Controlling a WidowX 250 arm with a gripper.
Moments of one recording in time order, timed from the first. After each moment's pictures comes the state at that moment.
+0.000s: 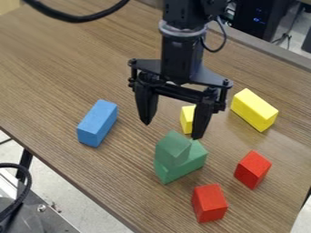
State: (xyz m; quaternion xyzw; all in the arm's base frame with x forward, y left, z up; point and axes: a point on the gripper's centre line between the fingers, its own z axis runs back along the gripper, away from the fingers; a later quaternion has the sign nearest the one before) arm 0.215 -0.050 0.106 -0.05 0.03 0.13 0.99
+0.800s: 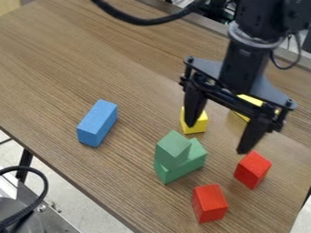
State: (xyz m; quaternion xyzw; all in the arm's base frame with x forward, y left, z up) arm 0.215 -0.109 0.119 0.00 0.03 0.02 1.00
